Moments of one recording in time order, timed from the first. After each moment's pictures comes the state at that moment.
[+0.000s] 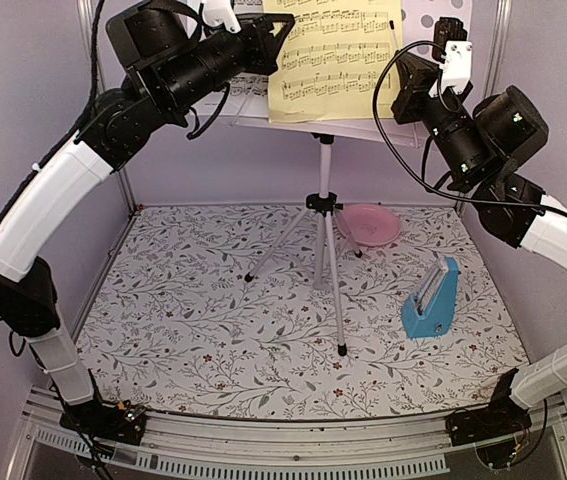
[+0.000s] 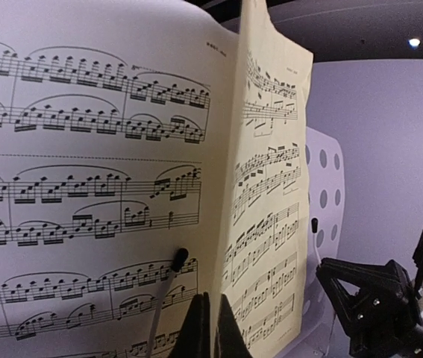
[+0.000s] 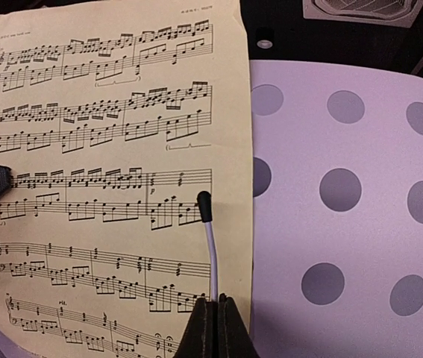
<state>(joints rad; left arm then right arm) -0.99 1.76 2.27 -0.18 -0.25 0.00 0.87 1.32 1.41 0.48 0.43 -0.34</state>
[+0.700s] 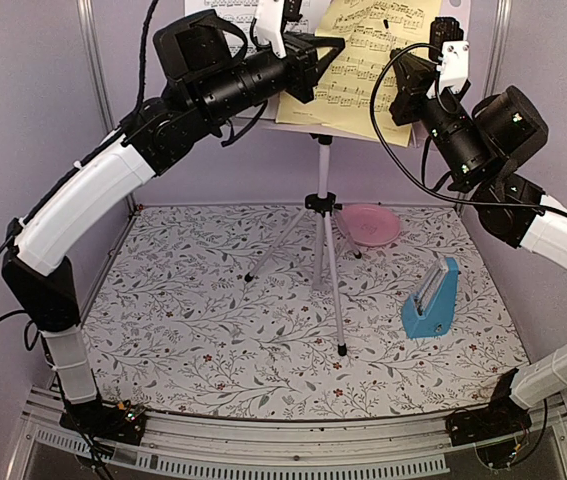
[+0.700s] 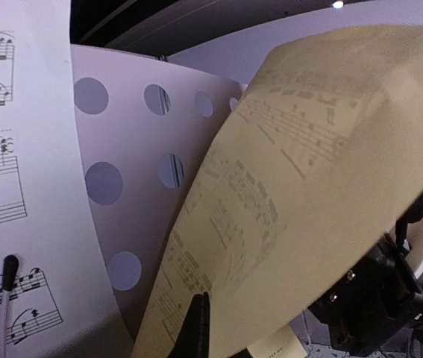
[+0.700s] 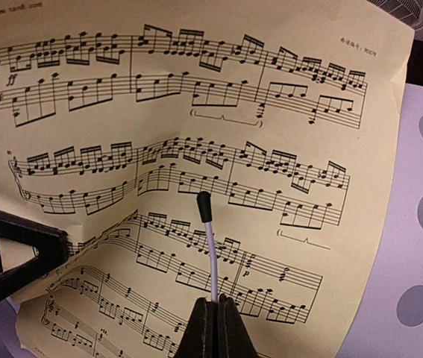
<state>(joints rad) -0.98 1.89 2.31 -0.13 0.02 0.13 0.87 1.32 1.41 0.48 0.37 -0.37</state>
